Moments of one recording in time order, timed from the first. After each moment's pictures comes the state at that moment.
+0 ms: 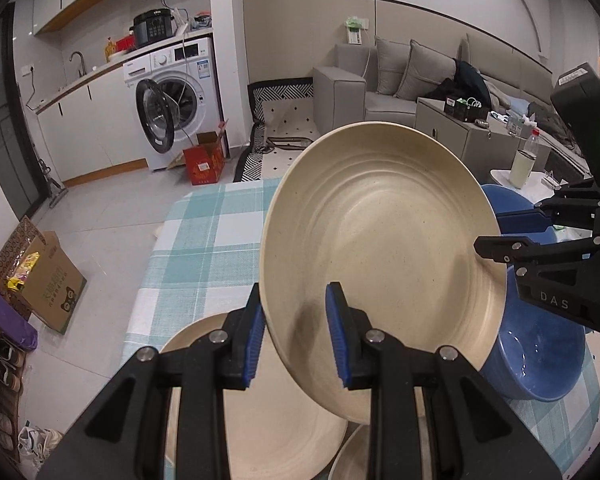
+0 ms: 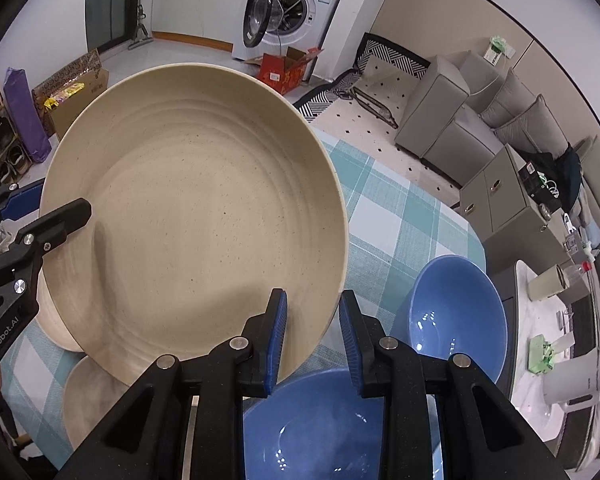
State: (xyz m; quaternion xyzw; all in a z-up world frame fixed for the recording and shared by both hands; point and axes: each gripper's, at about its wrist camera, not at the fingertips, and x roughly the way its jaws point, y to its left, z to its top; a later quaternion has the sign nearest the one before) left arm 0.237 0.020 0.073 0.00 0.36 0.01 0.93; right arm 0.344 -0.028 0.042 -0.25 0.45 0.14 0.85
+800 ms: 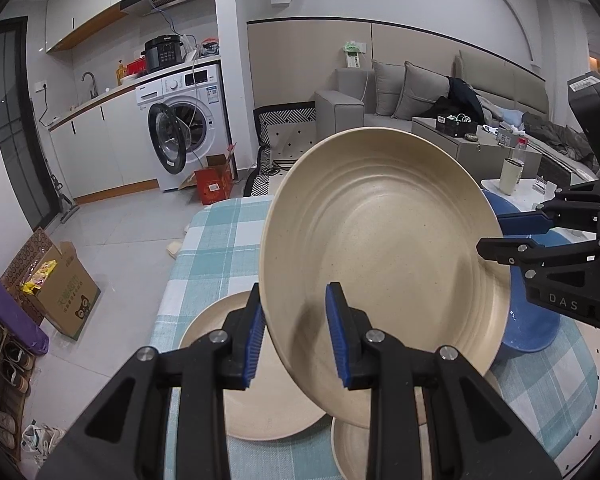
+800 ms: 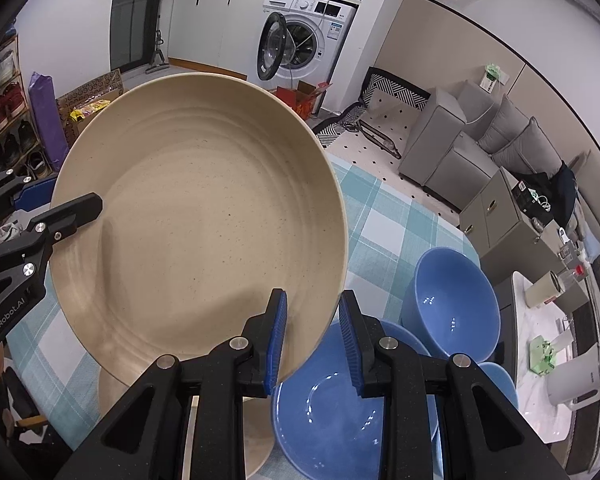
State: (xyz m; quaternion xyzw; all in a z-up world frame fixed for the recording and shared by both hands) left arm 0.152 0.019 0.095 0.02 0.31 0.02 0.95; right arm 0.236 -0.029 0.075 -0.24 0.39 0.16 0.87
